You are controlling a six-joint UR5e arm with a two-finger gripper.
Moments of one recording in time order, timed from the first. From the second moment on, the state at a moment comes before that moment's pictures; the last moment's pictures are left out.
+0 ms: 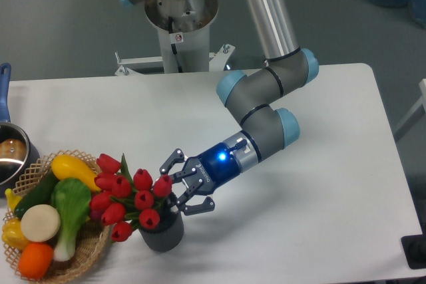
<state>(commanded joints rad) 2.55 -2.16 -1.76 -0.82 0.01 1.53</state>
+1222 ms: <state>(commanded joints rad) 2.72 -1.79 -1.78 -0.82 0.51 1.30</state>
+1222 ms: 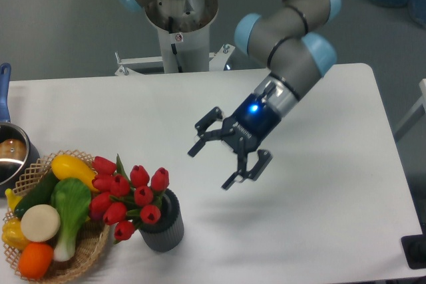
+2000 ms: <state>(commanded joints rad) 2.71 -1.44 -1.78 -1.06 1.38 1.35</state>
